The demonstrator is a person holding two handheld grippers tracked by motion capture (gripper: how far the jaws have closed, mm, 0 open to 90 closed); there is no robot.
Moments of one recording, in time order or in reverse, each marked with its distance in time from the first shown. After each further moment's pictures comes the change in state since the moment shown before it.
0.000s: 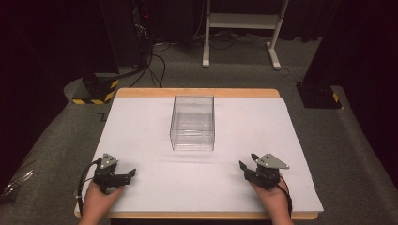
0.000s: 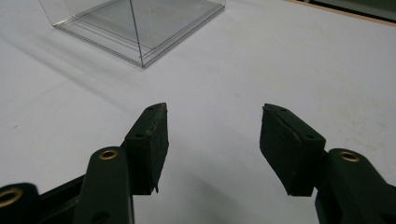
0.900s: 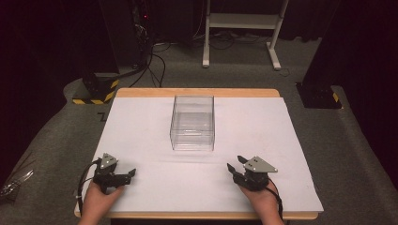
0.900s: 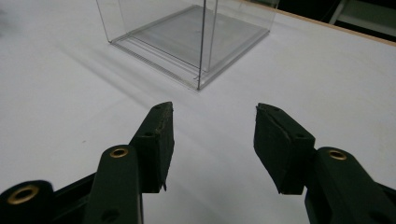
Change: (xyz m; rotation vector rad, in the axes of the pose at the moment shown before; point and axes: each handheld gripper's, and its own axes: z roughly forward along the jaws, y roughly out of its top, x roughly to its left) left arm 0.000 0.000 0.000 0.002 -0.001 0.003; right arm 0.037 0.012 0.003 -0.049 0.078 -0.058
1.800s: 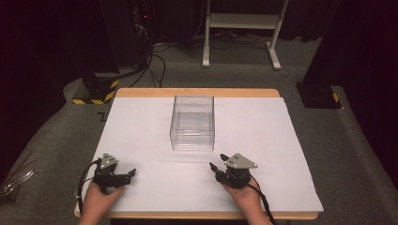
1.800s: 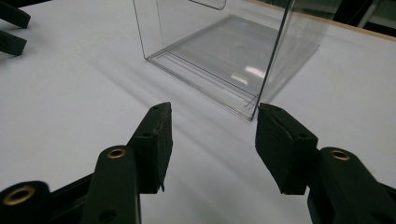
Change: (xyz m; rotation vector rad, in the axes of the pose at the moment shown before) left arm 0.000 0.000 0.000 -0.001 0.001 -0.001; right arm 0.034 0.021 0.032 0.003 0.069 0.002
